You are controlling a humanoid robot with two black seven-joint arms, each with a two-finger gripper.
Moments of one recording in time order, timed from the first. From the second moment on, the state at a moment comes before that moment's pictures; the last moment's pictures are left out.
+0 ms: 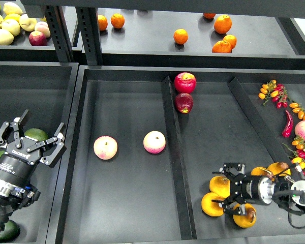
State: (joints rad) left arm 0.21 0.00 -1.59 -1.38 -0.31 -0.49 0.49; right arm 0.47 -0.55 0.64 1.14 0.09 0.12 -0.49
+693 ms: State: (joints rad) left arm 0.22 0.00 -1.59 -1.32 -0.31 -0.49 0.49; right arm 0.29 0.01 1.46 1.02 0.05 0.17 -0.49
